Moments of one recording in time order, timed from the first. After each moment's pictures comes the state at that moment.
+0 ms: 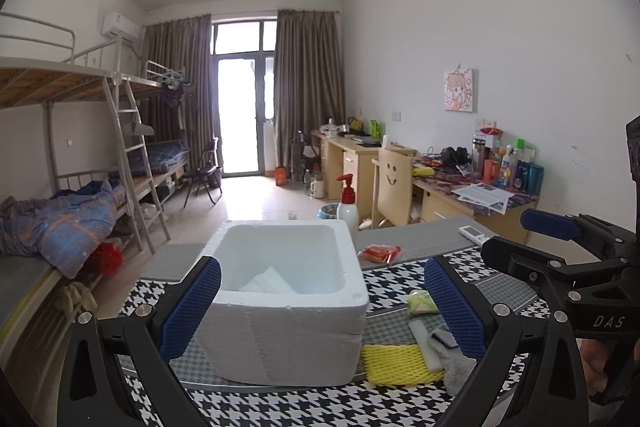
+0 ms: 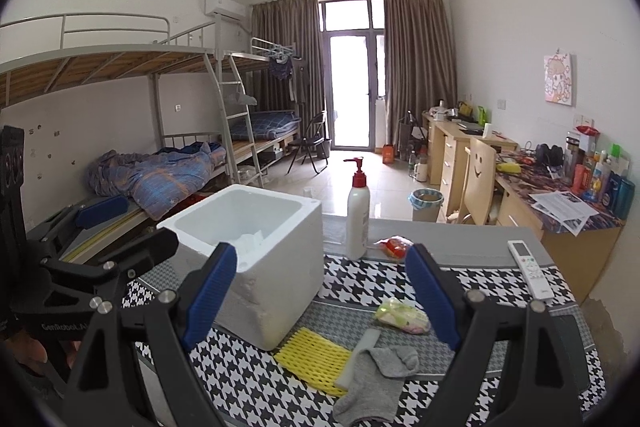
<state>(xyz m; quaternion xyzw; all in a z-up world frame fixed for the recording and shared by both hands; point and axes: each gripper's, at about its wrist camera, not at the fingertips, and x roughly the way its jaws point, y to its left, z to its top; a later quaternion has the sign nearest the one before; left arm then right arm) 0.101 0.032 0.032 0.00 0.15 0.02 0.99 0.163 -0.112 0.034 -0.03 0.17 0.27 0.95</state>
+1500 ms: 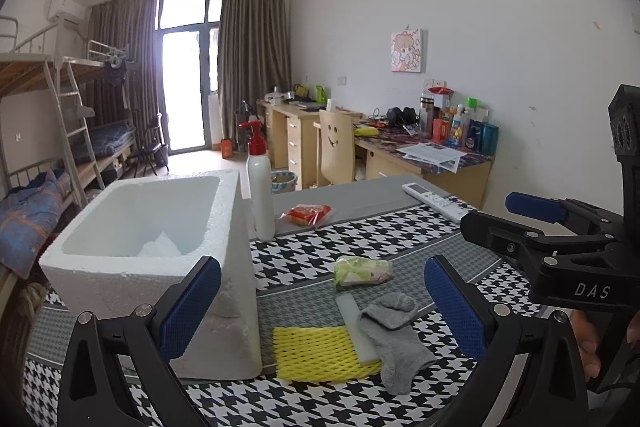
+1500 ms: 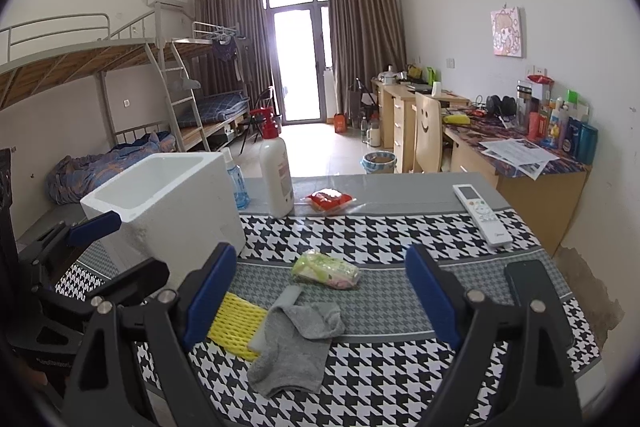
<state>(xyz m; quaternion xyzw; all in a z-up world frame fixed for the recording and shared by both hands) 0.146 -0.041 -0.013 0.01 0.21 -0.08 0.98 0.199 -0.177 -0.012 0.00 0.23 0.19 0.96</state>
